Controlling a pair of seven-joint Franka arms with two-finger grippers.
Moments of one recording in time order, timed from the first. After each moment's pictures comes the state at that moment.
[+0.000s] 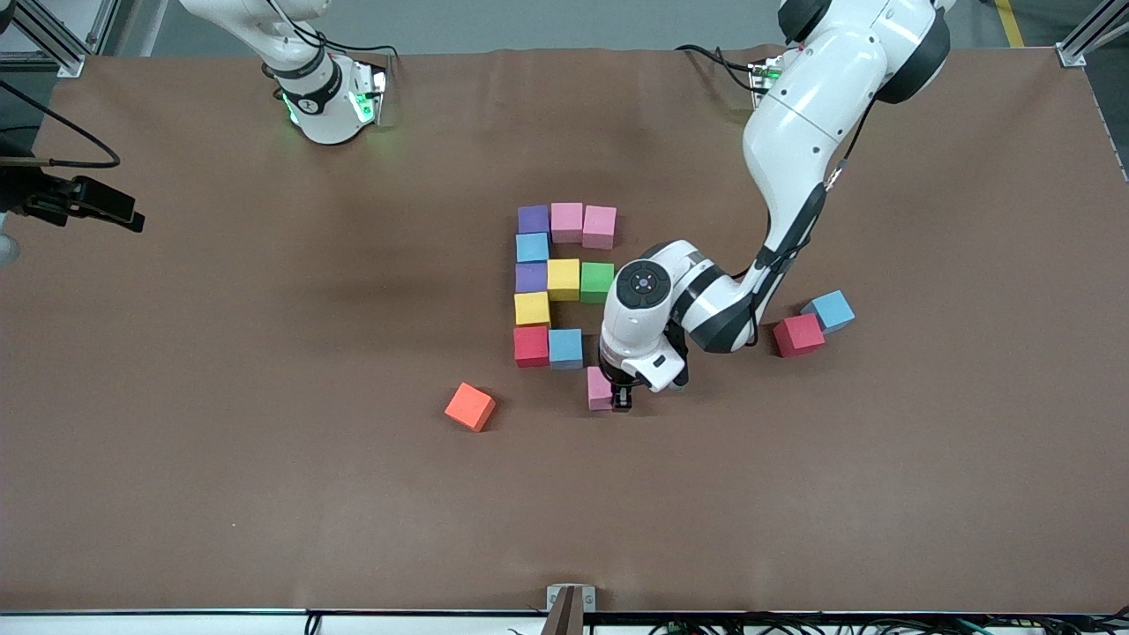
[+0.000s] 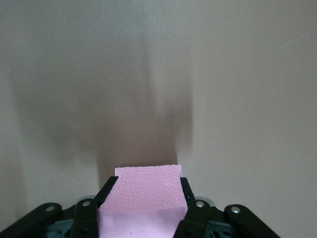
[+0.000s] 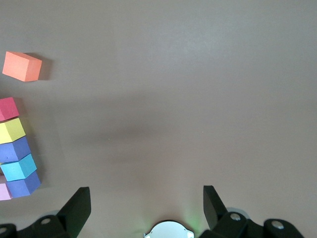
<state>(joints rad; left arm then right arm) -0.41 0.86 -0.27 -1.46 0.40 2.43 -2.38 -0.01 0.04 -0.02 -1.48 0.01 1.39 0.07</state>
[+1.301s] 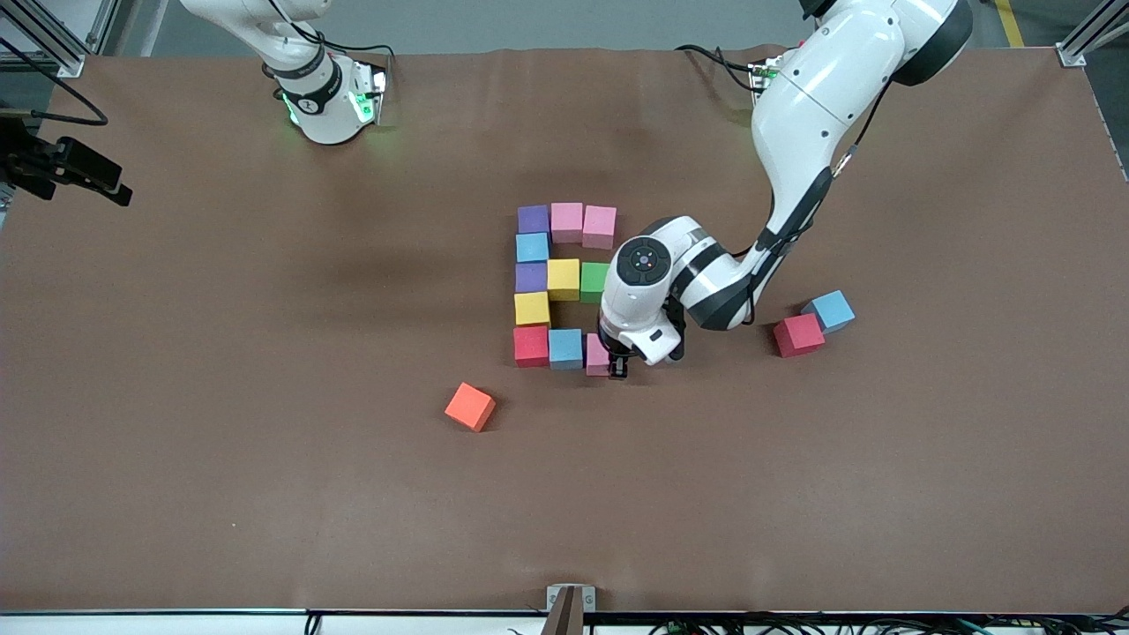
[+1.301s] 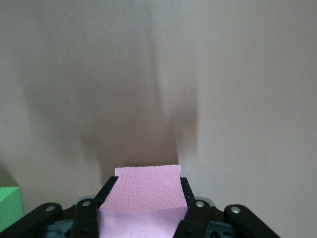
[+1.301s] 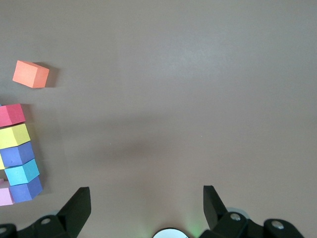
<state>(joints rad) -0.35 0.80 -0.37 -1.60 0.40 2.43 -2.42 -0.02 -0.10 -0.02 -1.60 0.01 1.44 0.07</state>
